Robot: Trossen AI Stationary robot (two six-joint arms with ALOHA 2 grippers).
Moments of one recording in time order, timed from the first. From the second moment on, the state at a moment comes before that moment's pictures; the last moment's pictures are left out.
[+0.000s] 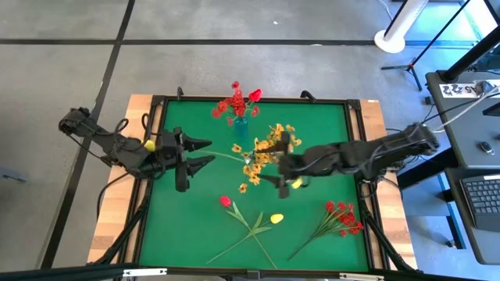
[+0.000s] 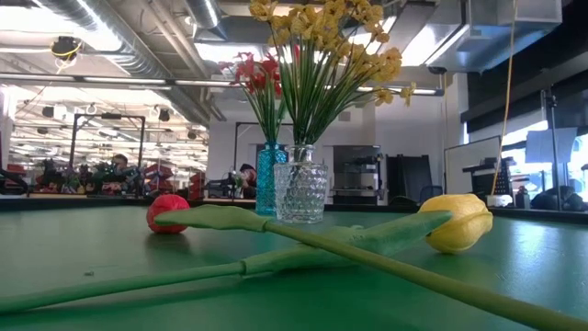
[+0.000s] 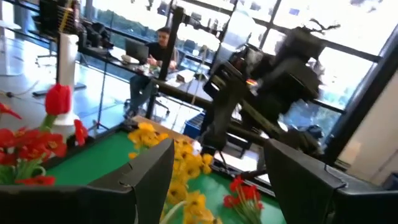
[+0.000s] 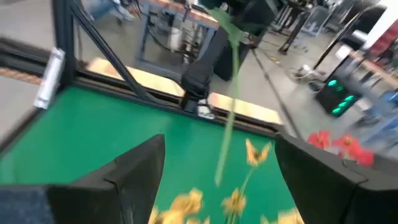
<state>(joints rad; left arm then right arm) -0.49 0.98 1.00 -0.02 -0.82 -0.33 0.30 1.46 1.39 -0.20 0.38 -0.25</state>
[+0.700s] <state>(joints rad) -0.44 1.09 1.00 0.19 -0.76 -0.19 0.30 1.68 1.58 -0.15 0.48 -0.31</state>
